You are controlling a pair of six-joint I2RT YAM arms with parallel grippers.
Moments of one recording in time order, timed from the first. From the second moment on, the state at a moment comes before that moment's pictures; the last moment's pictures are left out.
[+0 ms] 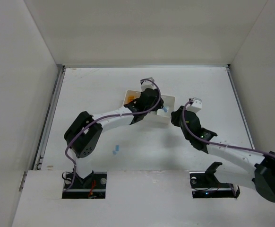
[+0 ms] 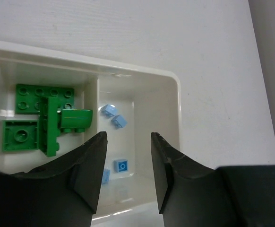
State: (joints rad) left arm -0.84 1.83 1.24 0.10 -0.28 -0.73; right arm 0.73 1.02 0.50 0.13 0.58 0.68
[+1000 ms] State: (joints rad) left arm -0.48 0.77 0.46 -0.27 -0.42 -0.75; right arm 1.23 1.48 0.77 0.26 0.42 0.62
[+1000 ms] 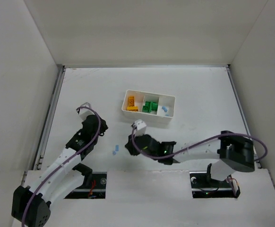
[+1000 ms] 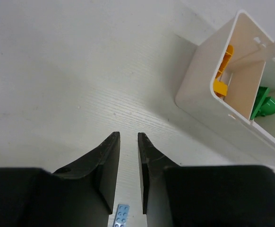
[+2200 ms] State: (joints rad) left arm -0.48 0.73 0.41 -0.36 -0.43 -0.81; right arm 1.38 1.99 1.13 0.19 0.47 0.60
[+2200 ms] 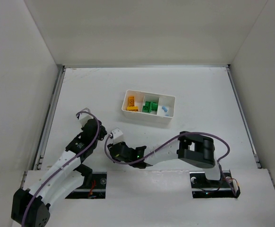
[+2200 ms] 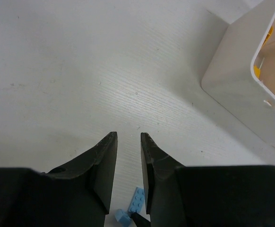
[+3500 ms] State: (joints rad) left arm -0.94 0.99 0.41 -0.42 -0.50 -0.88; right arm 0.84 1.32 0.73 0.20 0.59 0.55
